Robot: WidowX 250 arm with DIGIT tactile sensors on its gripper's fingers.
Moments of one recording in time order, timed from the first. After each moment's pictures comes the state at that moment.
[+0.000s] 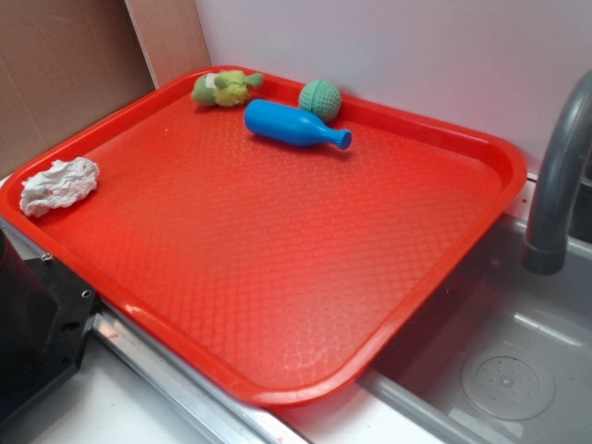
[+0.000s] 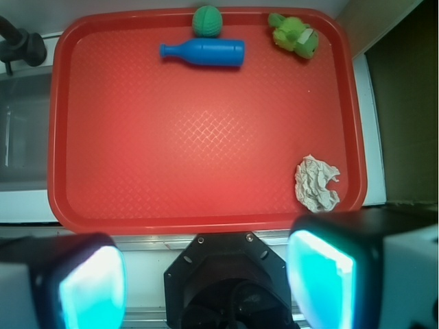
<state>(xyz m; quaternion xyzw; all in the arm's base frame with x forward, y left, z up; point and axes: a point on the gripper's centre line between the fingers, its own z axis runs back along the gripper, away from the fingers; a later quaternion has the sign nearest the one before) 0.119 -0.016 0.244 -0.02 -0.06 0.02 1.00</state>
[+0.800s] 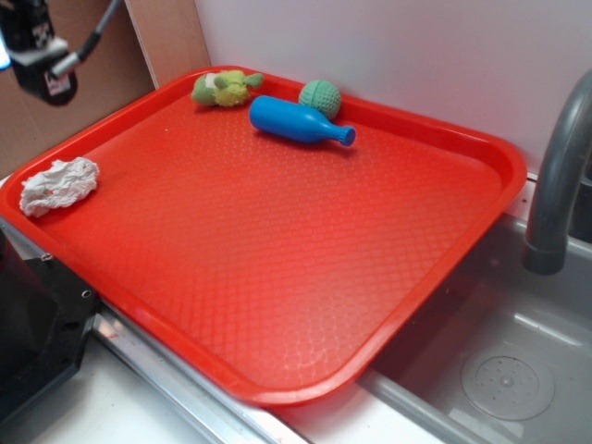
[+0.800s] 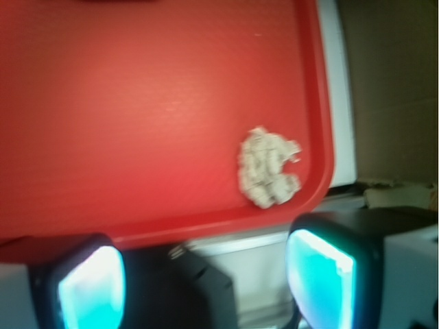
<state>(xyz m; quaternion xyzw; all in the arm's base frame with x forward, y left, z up) 0.125 0.061 0.140 0.07 0.02 0.07 0.99</state>
